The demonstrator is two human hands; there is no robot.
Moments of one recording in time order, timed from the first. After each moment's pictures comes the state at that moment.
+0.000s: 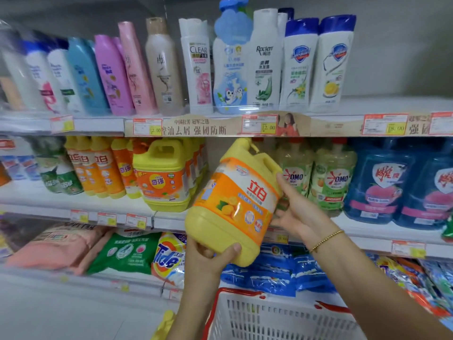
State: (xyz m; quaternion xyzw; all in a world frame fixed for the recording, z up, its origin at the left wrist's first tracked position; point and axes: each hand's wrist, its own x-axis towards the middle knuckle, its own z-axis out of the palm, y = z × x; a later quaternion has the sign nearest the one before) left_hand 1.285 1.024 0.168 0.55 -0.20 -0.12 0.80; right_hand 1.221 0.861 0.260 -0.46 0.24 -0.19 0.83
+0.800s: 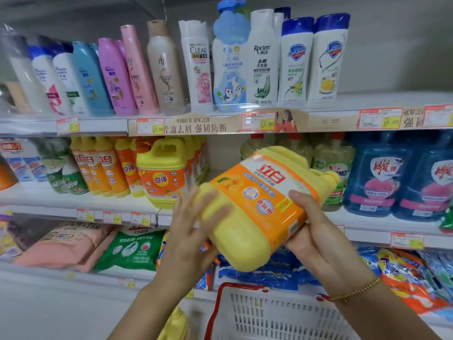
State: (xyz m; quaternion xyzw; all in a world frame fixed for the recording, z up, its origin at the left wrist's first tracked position) left_hand 1.311 1.064 0.207 0.66 -0.56 0.34 0.37; right_hand 1.164 0.905 0.254 -0.35 0.16 -0.25 0.89
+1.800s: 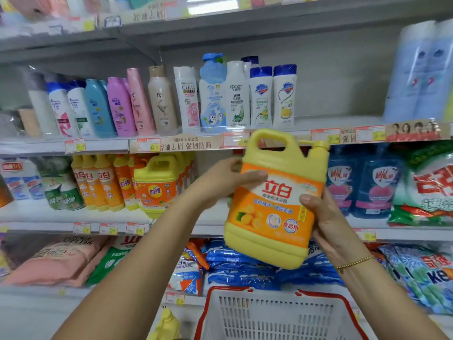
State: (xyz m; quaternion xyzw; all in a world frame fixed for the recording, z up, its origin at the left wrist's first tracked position) left_hand 1.246 1.016 0.344 0.70 -0.46 -0.23 0.49; right_hand 1.098 0.868 0.252 -0.52 0.06 -0.37 0.77
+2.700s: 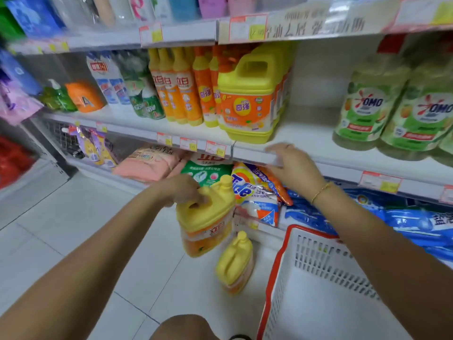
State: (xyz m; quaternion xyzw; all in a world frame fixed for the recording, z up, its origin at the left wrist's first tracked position) left_hand 1.451 1.200 0.168 0.94 -0.18 -0.26 0.12; right_hand 1.365 0.949 0.143 -0.96 0.04 -0.19 0.22
